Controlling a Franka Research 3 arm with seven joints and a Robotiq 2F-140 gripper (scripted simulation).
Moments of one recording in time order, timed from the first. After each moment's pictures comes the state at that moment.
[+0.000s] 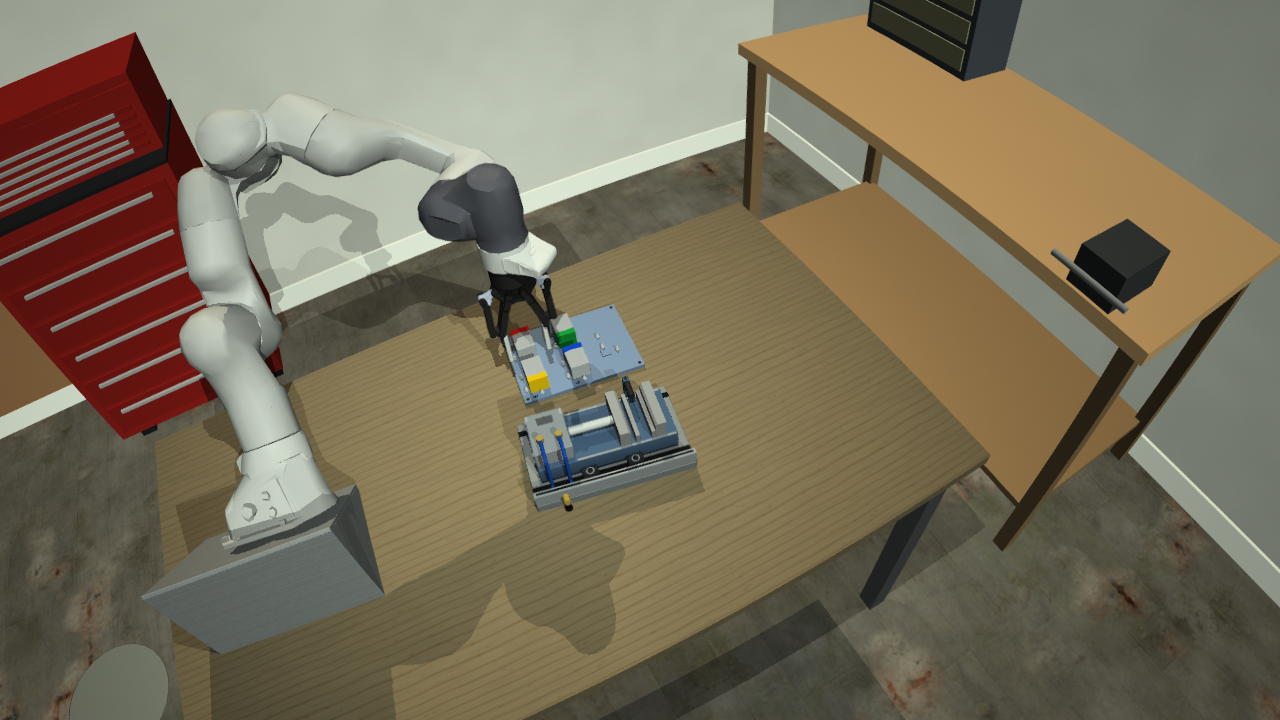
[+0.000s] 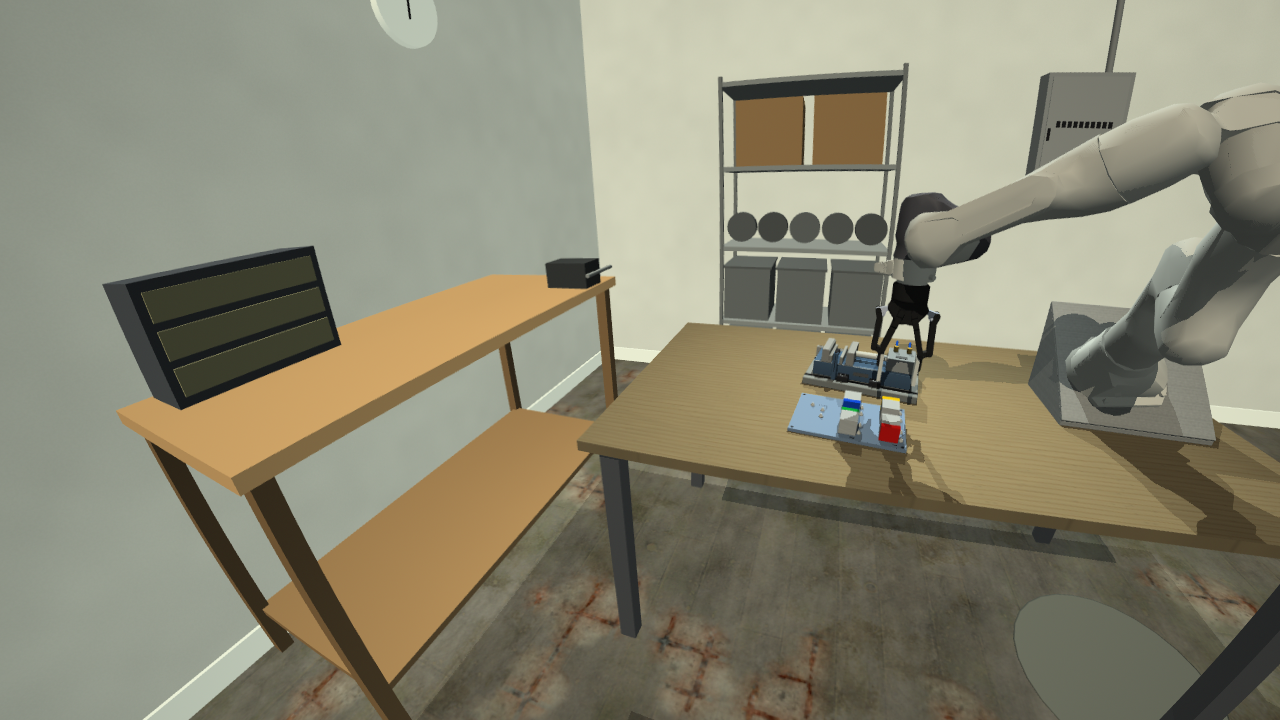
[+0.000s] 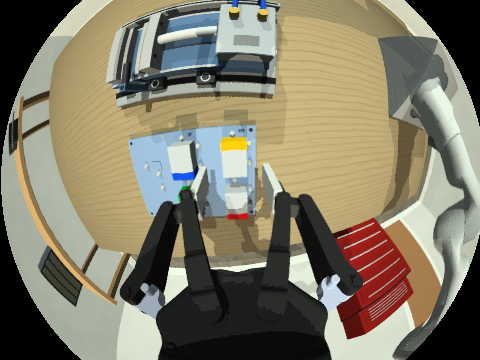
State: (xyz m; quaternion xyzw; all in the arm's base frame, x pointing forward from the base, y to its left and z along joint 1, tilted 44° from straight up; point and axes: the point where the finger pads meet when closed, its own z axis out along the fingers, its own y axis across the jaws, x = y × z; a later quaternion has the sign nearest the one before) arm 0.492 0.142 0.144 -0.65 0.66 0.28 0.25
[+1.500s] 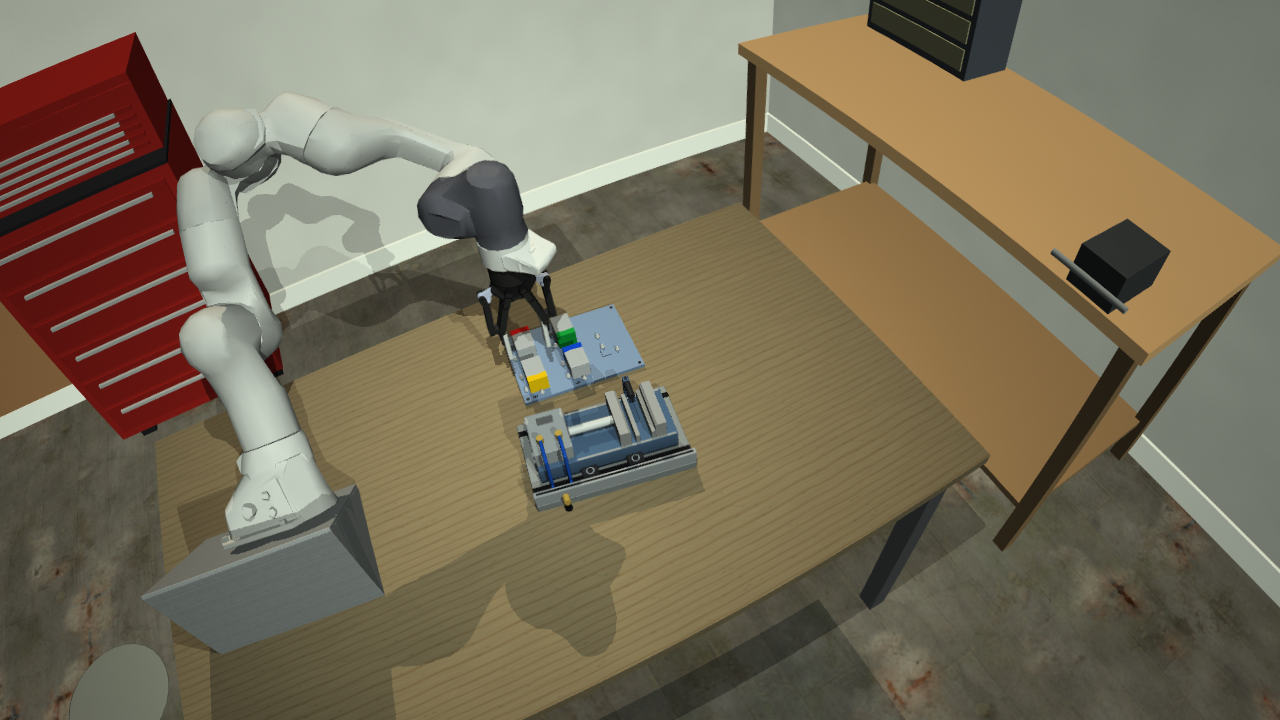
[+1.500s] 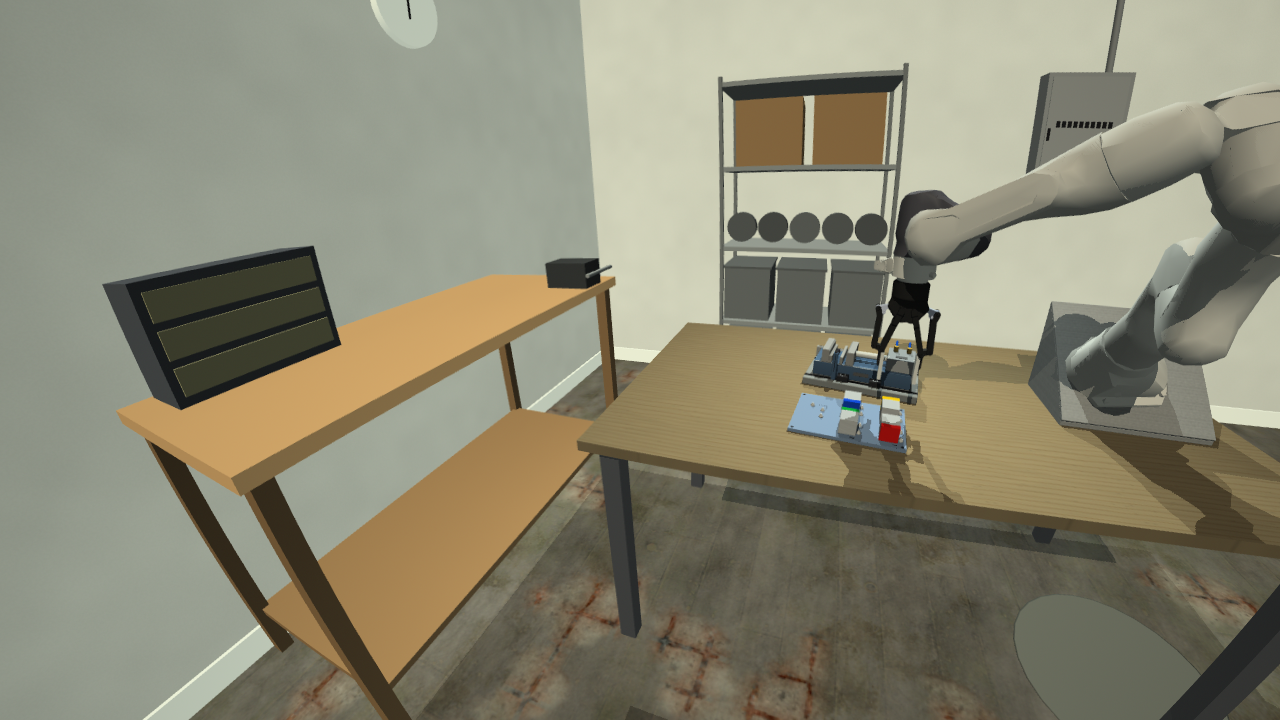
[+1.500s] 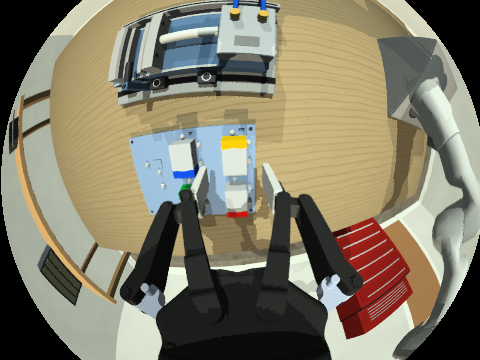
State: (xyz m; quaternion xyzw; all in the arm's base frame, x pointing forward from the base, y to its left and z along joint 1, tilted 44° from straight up) arm 0.493 0.139 0.148 -0.65 0.66 0.28 0.25
